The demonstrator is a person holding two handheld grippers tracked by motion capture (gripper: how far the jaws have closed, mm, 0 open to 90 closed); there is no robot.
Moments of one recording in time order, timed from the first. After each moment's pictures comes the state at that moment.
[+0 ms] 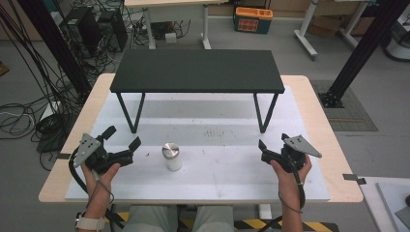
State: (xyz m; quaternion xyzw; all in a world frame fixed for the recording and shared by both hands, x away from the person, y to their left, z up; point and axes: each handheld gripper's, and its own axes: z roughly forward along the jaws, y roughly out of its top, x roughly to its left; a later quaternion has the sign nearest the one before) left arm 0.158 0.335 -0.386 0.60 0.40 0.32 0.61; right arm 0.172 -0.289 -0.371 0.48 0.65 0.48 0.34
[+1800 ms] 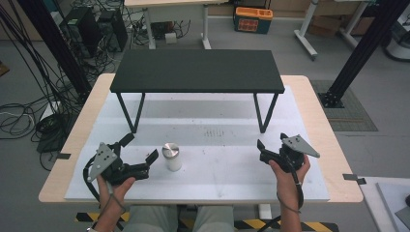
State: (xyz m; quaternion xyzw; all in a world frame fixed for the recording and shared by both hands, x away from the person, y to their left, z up) left arm 0.144 0.302 -0.386 0.63 0.34 0.30 0.63; right arm 0.172 -0.285 -0.371 0.48 0.65 0.48 0.34
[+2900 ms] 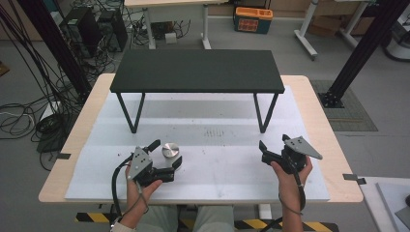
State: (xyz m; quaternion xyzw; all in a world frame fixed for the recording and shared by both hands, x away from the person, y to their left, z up) left arm 0.166 0.256 -0.416 0.68 0.33 0.29 0.59; right arm 0.167 -0.288 -0.371 0.48 0.64 0.48 0.35
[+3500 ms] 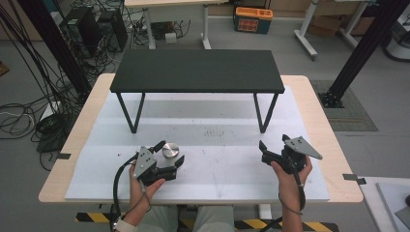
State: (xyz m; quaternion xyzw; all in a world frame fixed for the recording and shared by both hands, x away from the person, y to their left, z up) left arm 0.176 0.252 -0.419 0.70 0.32 0.28 0.57; right arm 0.168 -0.289 -0.372 0.48 0.64 0.48 0.35
